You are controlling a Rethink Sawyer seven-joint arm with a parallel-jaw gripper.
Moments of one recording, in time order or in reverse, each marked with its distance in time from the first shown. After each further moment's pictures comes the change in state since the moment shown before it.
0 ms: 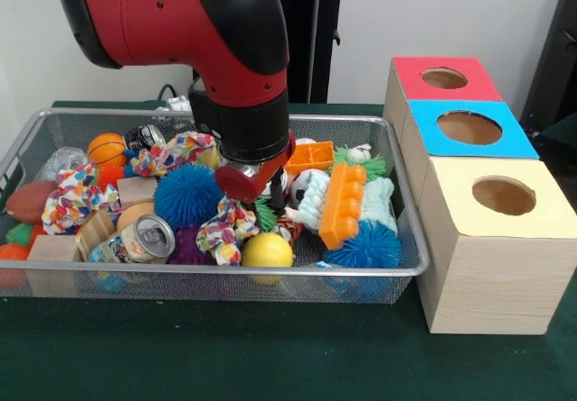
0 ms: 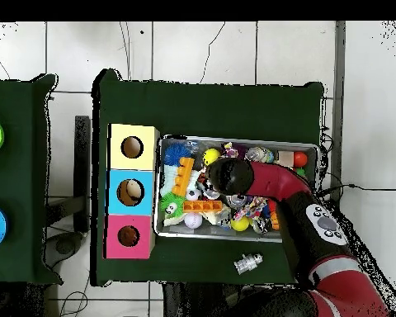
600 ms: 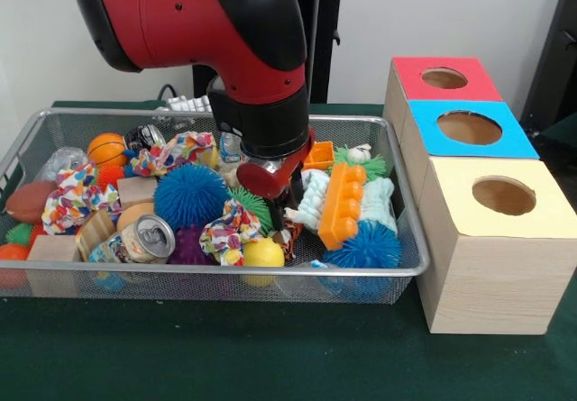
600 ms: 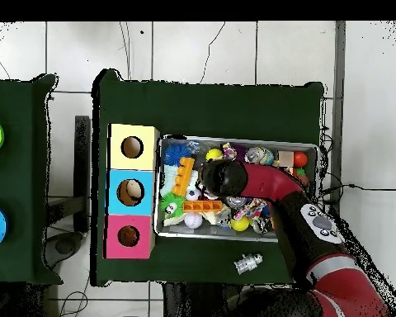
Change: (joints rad) arm -0.012 -0.002 0.047 0.034 0.000 0.000 0.000
